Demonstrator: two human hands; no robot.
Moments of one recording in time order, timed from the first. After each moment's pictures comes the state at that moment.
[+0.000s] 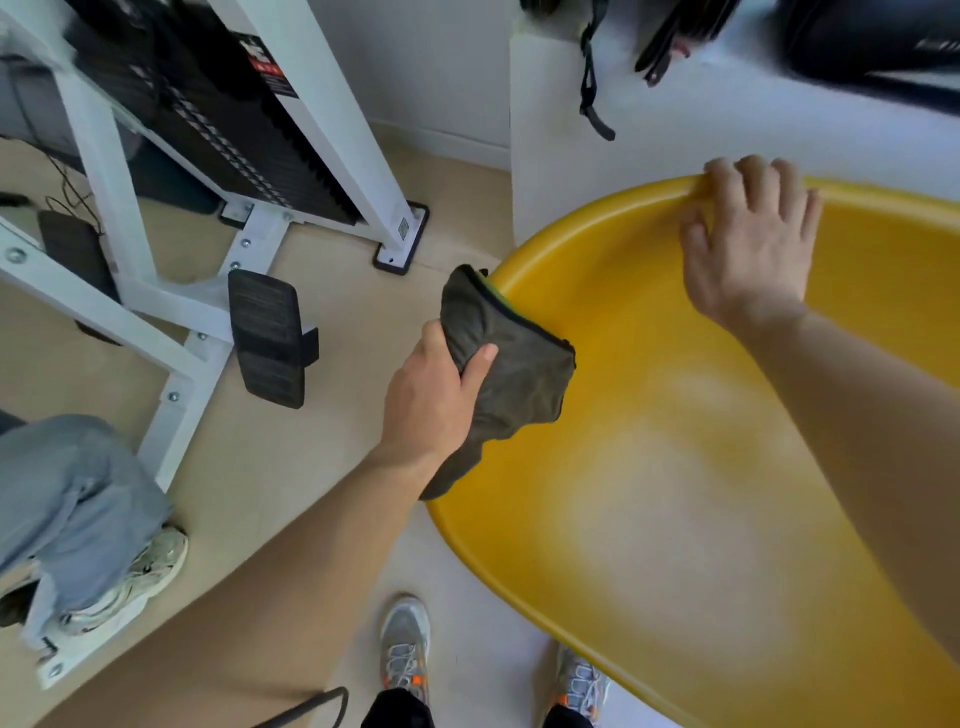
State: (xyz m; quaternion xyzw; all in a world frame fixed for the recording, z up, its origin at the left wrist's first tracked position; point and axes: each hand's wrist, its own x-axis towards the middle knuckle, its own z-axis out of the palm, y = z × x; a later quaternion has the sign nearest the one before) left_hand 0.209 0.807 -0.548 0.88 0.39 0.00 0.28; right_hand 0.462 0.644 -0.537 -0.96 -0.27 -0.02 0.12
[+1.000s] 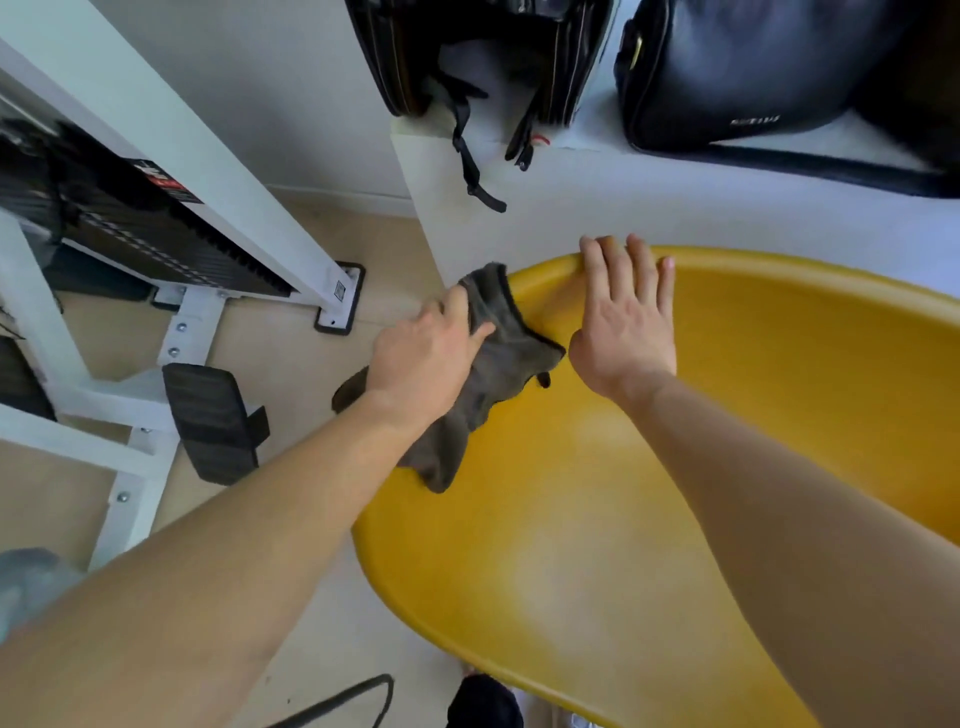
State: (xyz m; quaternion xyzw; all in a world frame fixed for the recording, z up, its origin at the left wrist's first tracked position) left_hand 0.345 0.818 -0.521 0.99 0.12 -0.03 -0.04; right_hand 0.459 0.640 -0.535 -0.96 -0.27 0.06 0.07
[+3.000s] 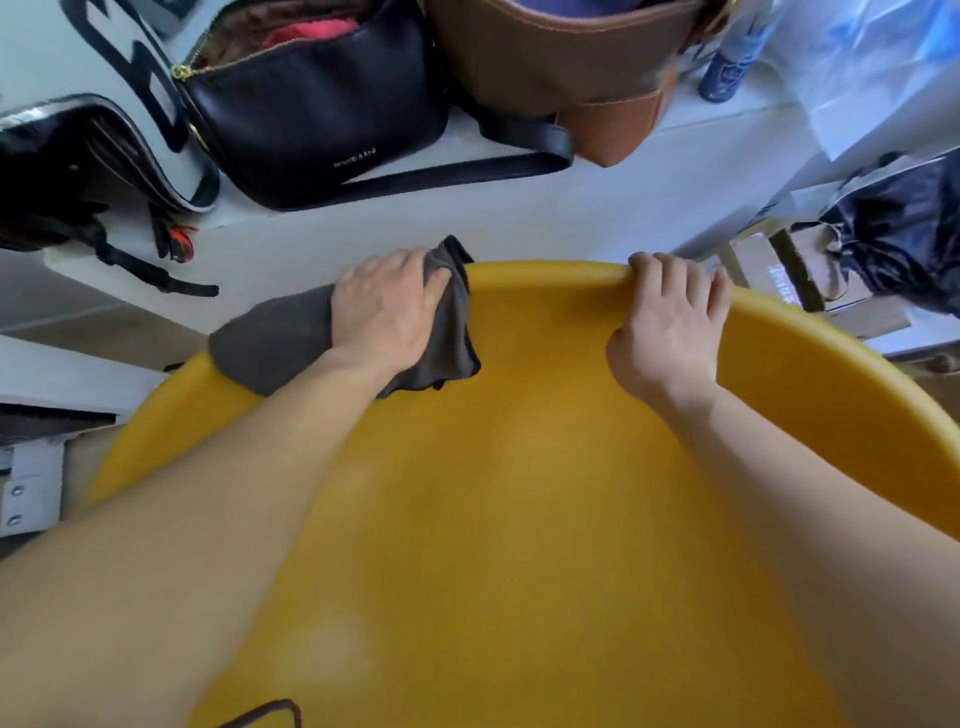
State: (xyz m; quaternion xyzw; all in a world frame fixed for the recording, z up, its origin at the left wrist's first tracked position) left_hand 0.545 0.586 -0.506 1.00 0.05 -0.03 0.03; right_hand 0.544 0.327 -0.523 -1.00 -0.03 0.02 0.09
